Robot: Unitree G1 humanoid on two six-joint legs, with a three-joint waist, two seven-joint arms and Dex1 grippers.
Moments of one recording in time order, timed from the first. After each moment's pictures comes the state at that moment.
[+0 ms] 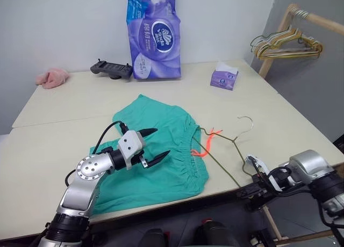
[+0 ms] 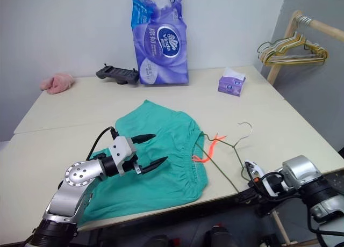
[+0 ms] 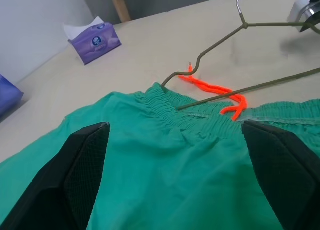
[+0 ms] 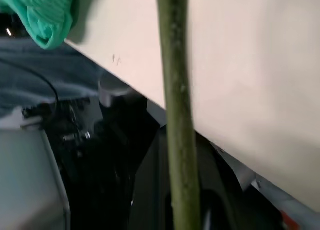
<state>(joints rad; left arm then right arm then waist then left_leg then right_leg) -0.12 0.57 -0.04 -0.15 -0.21 0.03 -0.84 -0.48 -0.88 0.44 0.19 0.54 1.34 1.31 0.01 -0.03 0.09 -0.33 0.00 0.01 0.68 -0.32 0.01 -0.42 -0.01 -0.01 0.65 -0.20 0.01</state>
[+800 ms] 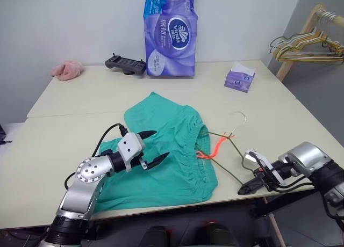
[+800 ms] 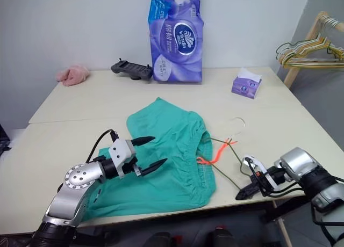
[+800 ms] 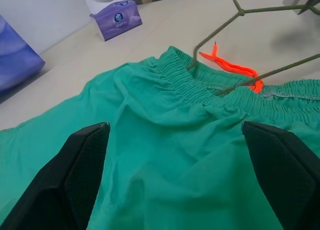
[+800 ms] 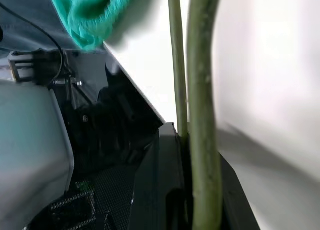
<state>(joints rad) -0.09 0.57 -0.03 -0.15 -0.21 0.03 -0.83 -0.63 -0.85 0.61 0.33 0.46 1.19 1.46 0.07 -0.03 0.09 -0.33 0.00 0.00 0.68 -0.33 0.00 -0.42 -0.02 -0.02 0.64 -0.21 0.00</state>
